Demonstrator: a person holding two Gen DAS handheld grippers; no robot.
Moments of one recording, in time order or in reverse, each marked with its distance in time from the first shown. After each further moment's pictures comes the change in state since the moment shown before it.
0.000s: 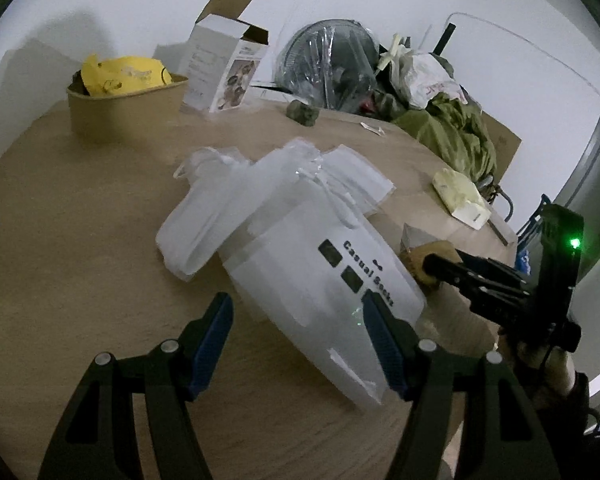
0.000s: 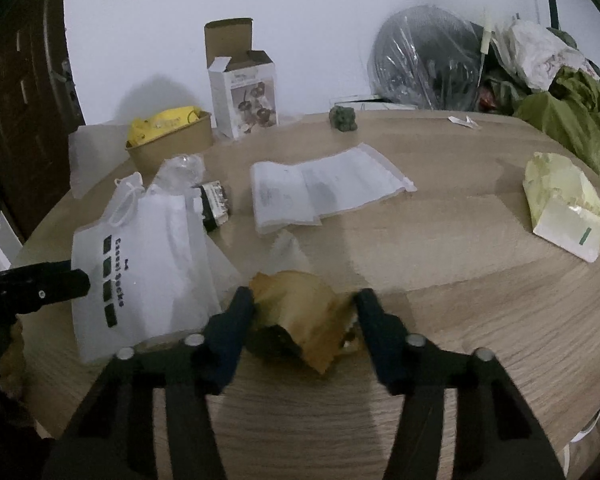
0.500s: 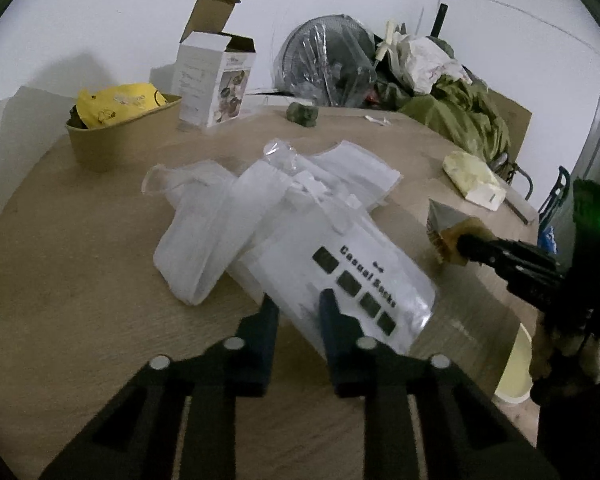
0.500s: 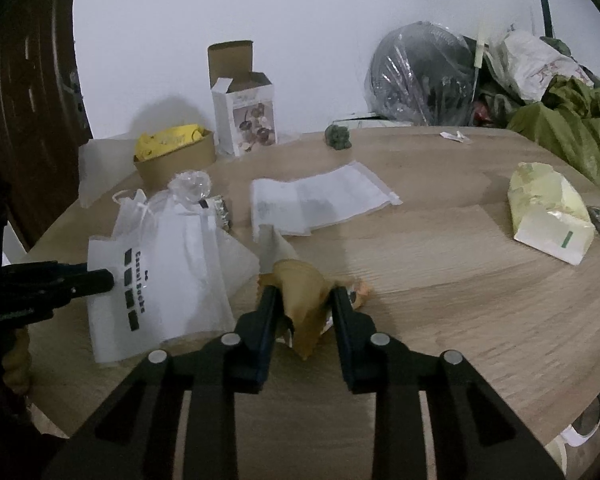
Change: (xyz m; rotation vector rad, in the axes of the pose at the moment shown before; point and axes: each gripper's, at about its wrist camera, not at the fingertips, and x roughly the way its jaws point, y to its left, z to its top) left arm -0.001 -0.025 -0.001 0.091 -0.013 0.100; right arm -0.025 -0.008 -0.005 -0.001 -0.073 0.000
